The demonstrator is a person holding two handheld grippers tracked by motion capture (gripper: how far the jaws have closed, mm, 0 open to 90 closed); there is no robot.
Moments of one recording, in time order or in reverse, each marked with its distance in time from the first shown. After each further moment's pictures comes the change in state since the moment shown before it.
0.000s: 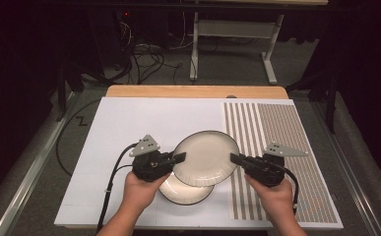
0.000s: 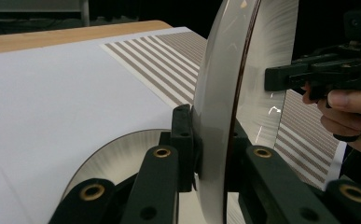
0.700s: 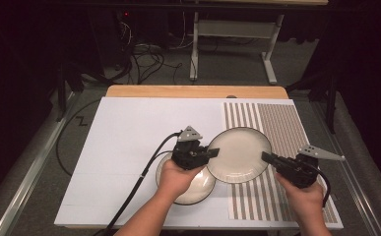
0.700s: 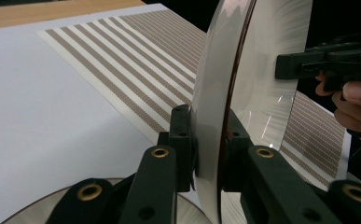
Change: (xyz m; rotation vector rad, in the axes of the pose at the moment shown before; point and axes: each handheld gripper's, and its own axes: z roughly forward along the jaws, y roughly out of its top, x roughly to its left) left arm -0.023 0.024 0.091 0.115 -0.057 0.006; right arm -0.054 -0.013 -0.055 -0.014 -0.140 0.068
